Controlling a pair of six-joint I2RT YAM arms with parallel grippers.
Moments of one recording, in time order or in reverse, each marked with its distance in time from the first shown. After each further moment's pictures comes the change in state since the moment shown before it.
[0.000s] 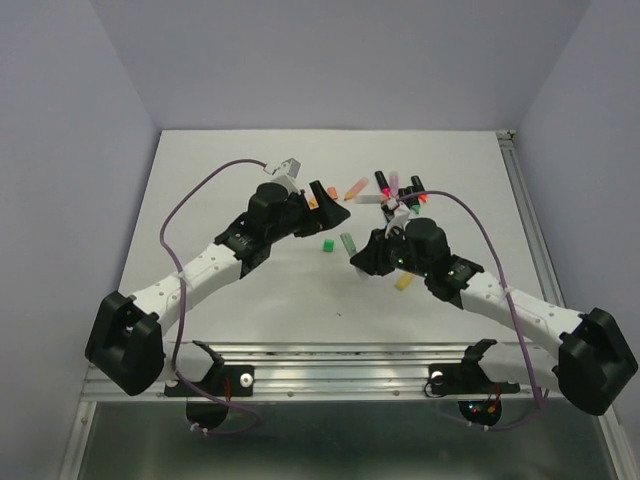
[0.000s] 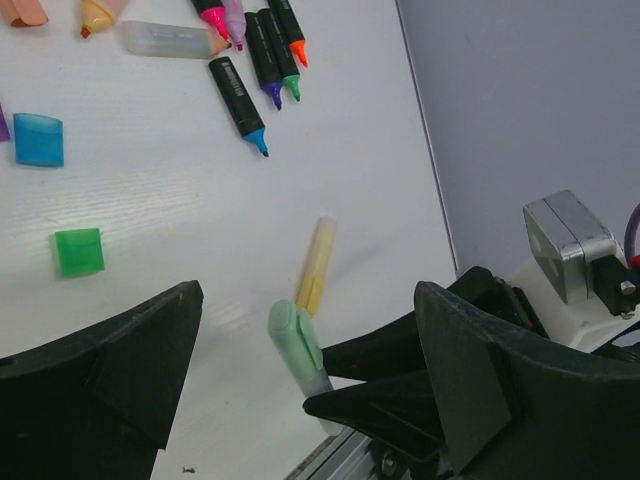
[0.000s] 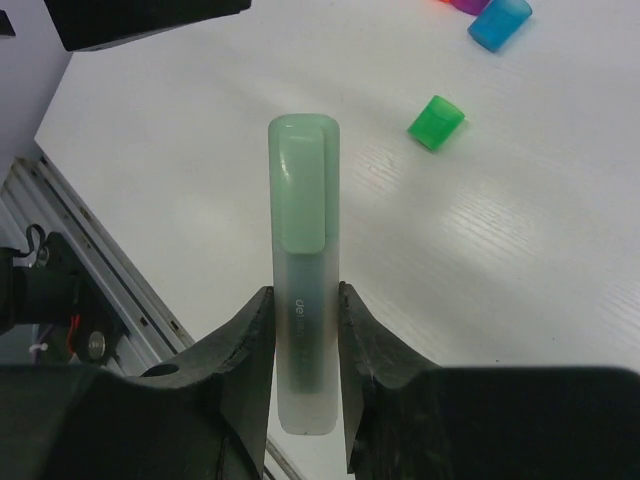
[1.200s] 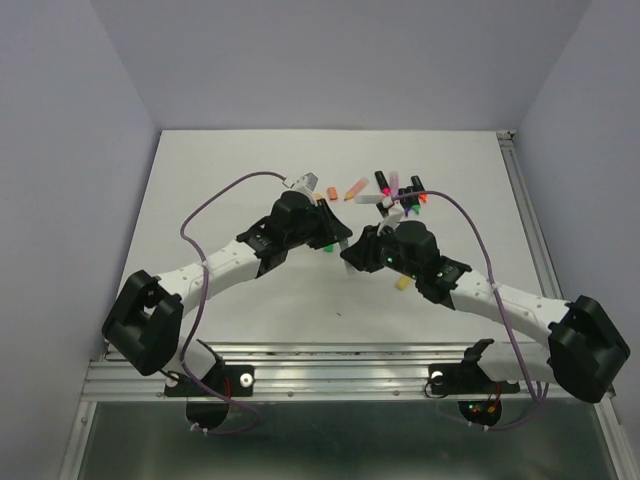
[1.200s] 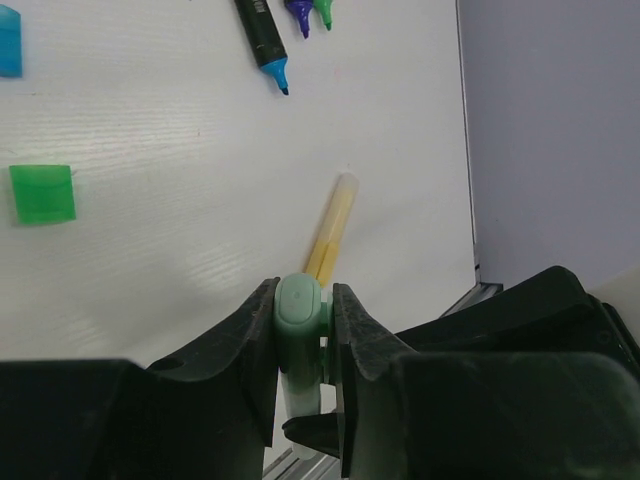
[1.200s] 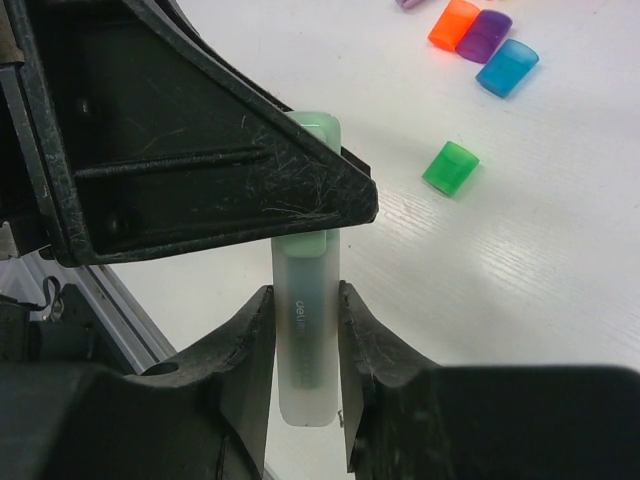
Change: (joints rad) left arm -0.079 0.131 0.002 0.013 -0.003 -0.086; right arm 0.093 0.066 0.002 0.143 0.099 0.076
